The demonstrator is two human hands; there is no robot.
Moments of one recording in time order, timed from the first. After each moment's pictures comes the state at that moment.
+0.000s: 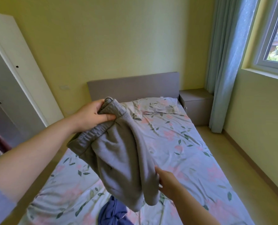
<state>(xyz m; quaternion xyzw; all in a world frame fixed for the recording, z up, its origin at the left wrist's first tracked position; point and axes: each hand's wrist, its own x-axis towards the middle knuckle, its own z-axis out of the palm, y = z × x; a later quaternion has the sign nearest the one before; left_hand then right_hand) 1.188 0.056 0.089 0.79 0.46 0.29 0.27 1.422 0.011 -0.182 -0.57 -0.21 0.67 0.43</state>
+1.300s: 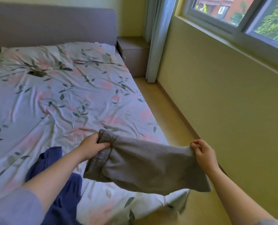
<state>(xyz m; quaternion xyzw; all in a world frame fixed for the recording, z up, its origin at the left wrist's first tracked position) 1.357 -0.025 -0.219 0.73 0.48 0.11 0.48 1.713 -0.232 -0.237 -0.86 -0.34 0.18 0.35</state>
